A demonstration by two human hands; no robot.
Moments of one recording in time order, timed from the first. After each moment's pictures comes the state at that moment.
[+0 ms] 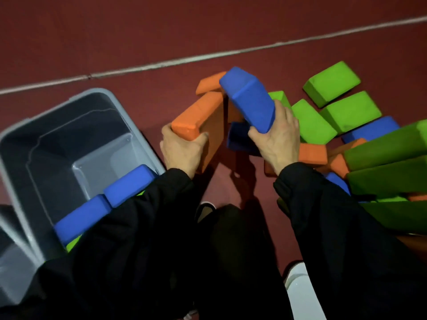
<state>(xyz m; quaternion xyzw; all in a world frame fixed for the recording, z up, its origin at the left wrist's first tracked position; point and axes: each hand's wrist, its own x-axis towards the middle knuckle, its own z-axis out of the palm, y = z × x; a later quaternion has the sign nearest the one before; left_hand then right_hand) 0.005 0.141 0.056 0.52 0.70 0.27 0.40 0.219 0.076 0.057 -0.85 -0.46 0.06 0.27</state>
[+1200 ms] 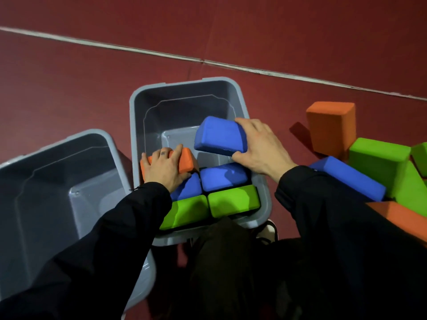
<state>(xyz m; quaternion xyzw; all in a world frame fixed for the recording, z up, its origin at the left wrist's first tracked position) -0.340 0.157 -0.007 0.69 0.70 -0.08 0.13 -0.069 0.194 0.085 -0.60 -0.76 0.24 0.07</state>
